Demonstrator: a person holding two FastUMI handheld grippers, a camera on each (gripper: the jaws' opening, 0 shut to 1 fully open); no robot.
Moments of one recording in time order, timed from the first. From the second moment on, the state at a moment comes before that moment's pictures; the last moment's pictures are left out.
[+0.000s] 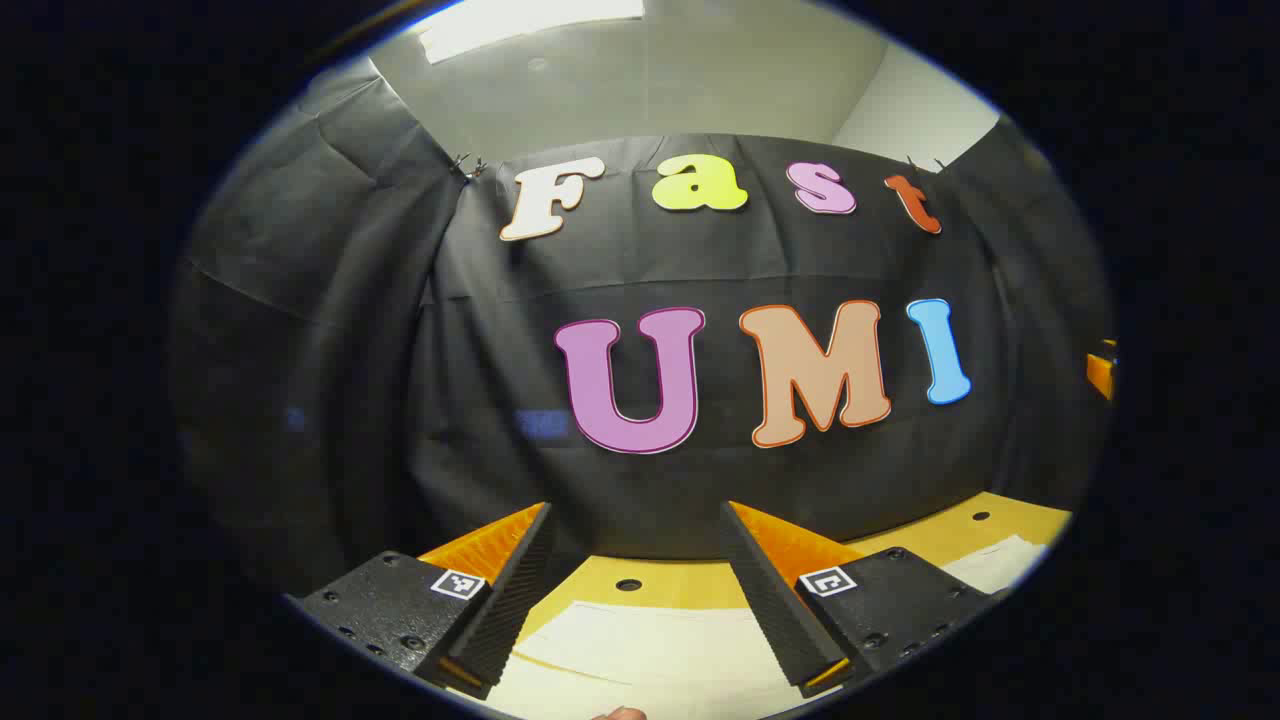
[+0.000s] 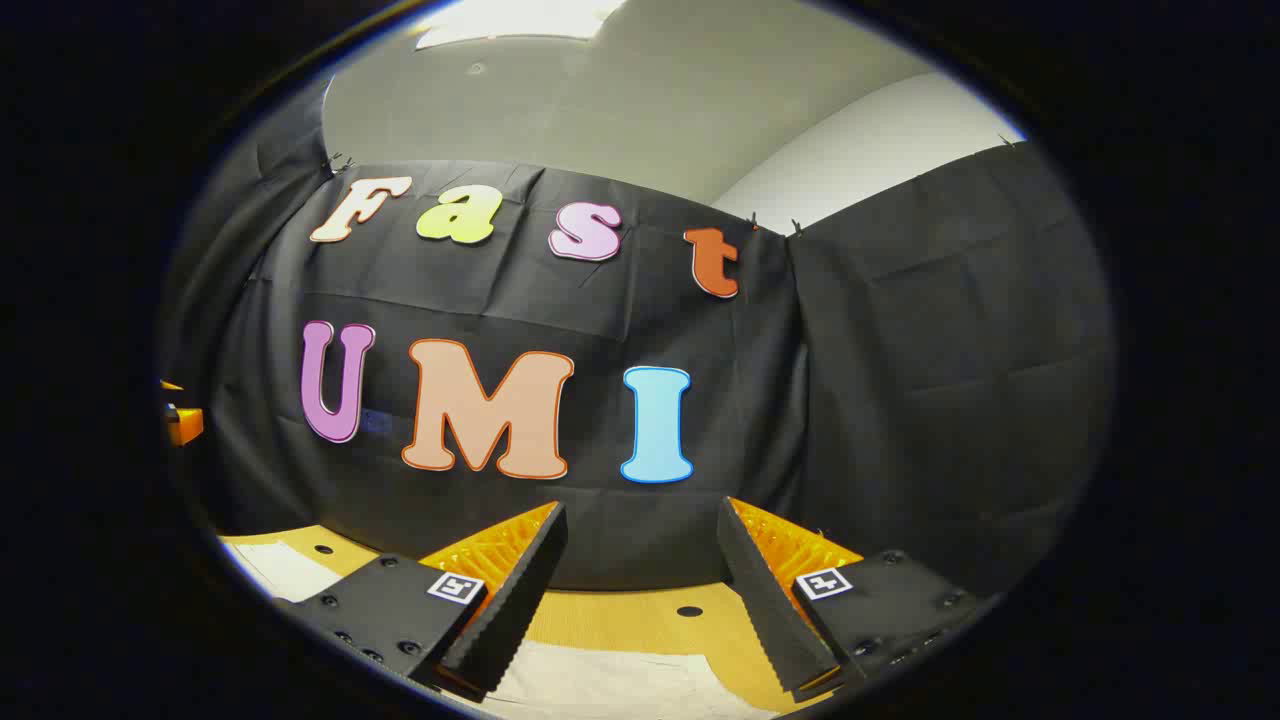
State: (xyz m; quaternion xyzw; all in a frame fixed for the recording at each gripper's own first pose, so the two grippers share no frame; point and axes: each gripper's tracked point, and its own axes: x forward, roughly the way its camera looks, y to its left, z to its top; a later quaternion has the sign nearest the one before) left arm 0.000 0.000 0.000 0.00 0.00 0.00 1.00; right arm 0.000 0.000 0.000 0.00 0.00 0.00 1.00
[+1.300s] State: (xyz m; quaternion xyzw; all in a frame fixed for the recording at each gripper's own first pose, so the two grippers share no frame) left arm 0.008 -0.016 -0.012 0.00 0.01 0.01 1.00; right arm 0.004 -0.028 -0.048 -0.06 0.05 0.03 1.00
